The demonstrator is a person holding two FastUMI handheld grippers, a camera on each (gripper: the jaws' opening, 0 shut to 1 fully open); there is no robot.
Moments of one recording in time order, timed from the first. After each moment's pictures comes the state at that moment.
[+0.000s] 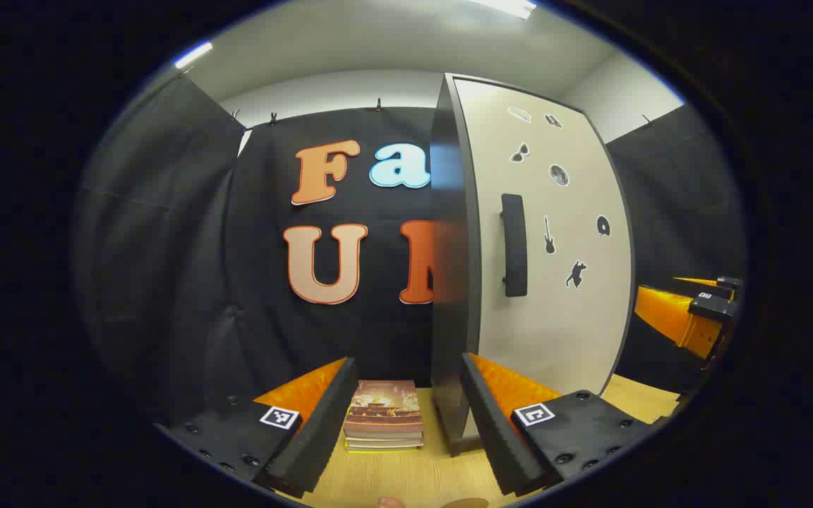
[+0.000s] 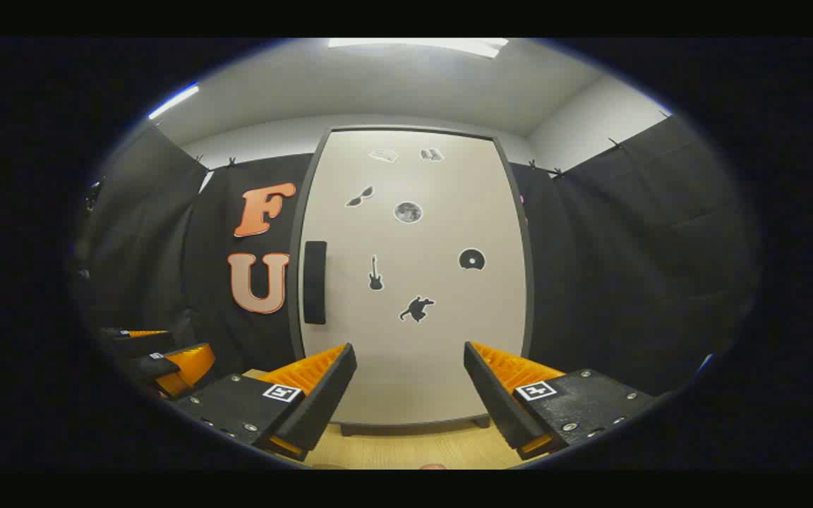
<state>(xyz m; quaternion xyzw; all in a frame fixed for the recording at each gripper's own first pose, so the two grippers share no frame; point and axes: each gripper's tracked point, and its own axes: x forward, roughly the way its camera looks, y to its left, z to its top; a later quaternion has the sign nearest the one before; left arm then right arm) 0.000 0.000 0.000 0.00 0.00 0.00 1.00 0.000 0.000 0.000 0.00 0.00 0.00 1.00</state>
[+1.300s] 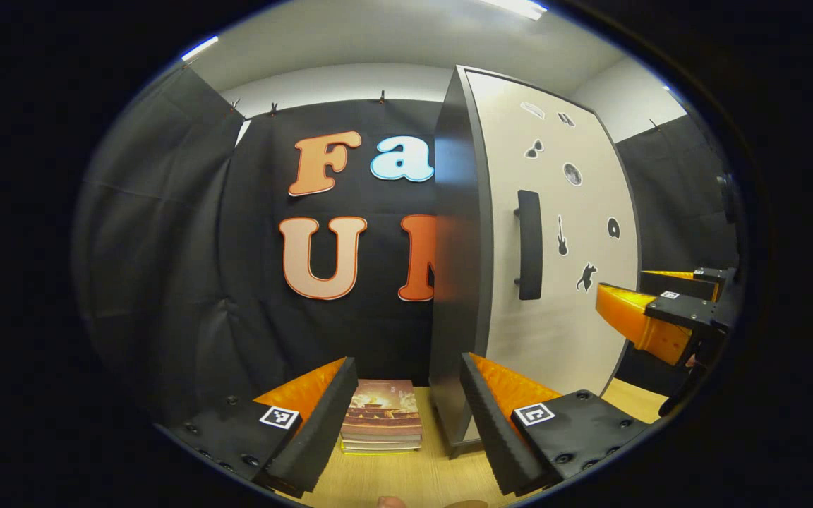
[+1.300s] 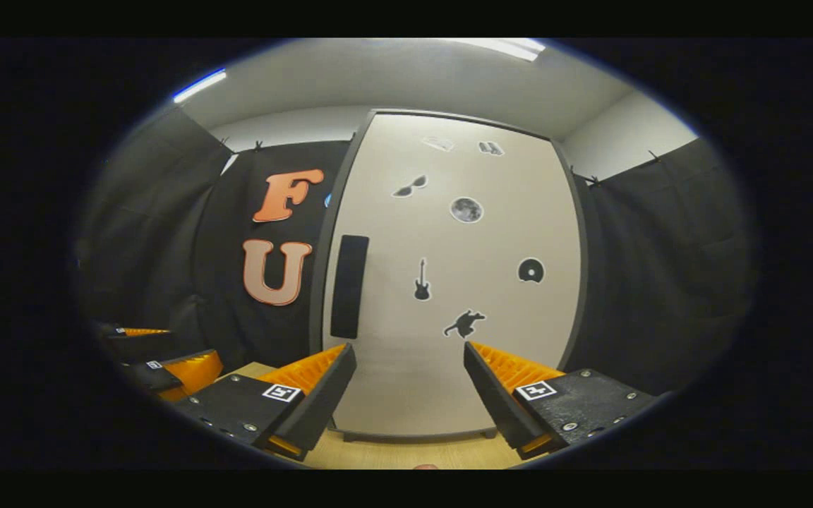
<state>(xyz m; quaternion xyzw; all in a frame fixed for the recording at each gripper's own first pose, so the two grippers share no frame) 0.024 0.016 -0.005 -0.01 0.01 0.00 1.00 0.062 0.075 0.013 -0.05 0.01 0.06 1.00</state>
